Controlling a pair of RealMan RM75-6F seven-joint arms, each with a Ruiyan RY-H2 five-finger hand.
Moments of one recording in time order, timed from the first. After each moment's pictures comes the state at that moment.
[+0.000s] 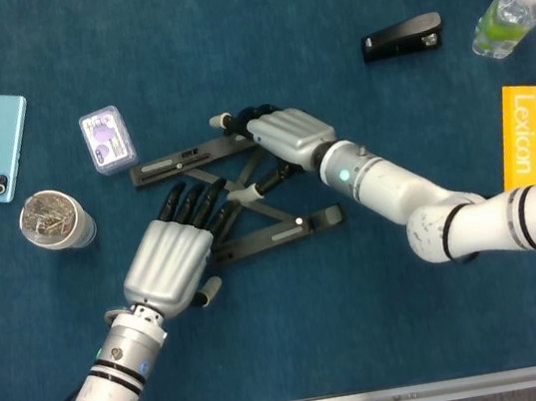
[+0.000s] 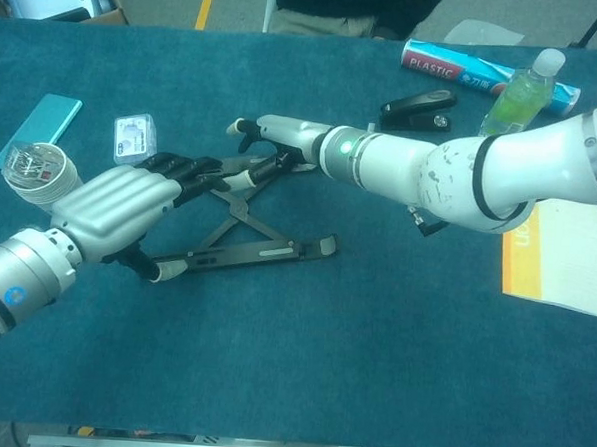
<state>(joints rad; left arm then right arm) -0.44 -1.49 0.01 -2.02 1.17 1.15 0.81 1.22 -1.73 0.17 -1.33 -0.55 0.56 -0.18</state>
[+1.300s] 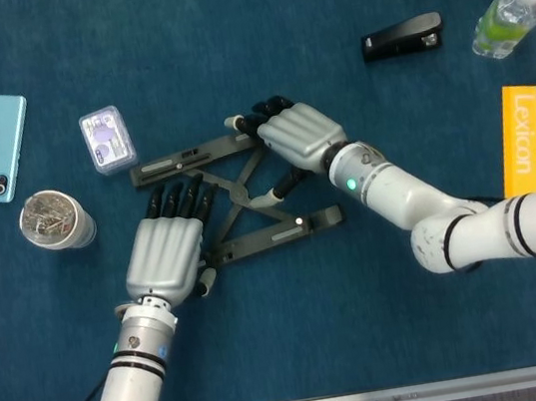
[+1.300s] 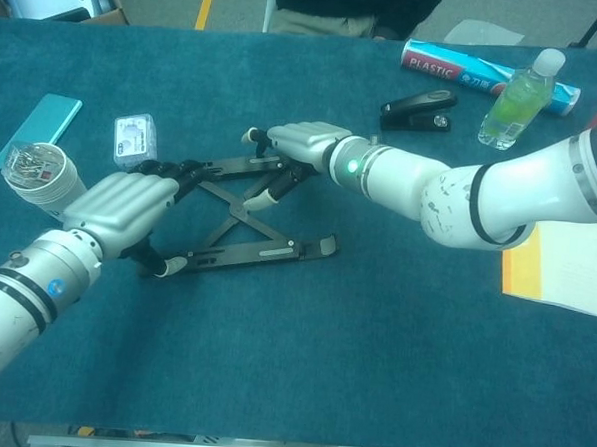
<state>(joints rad) -0.49 -1.65 -0.04 -2.02 0.88 1.34 0.96 1.23 -1.76 0.09 -1.30 -0.58 0.66 -0.35</state>
